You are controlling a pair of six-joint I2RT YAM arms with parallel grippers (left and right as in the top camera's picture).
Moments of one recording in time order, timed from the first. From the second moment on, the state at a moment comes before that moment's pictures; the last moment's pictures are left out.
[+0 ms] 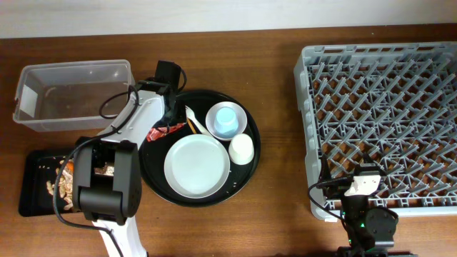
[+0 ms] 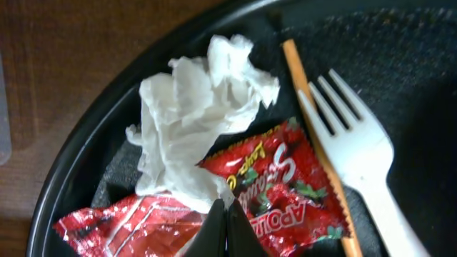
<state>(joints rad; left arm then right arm) -0.19 2.04 1.47 -0.78 -0.13 -0.28 -0.05 0.01 0.01 -0.07 -0.05 -0.05</state>
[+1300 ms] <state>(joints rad) 0.25 1.72 1.51 -0.76 -0.09 -0.40 -0.05 0.01 0.01 -0.07 -0.05 -0.05</state>
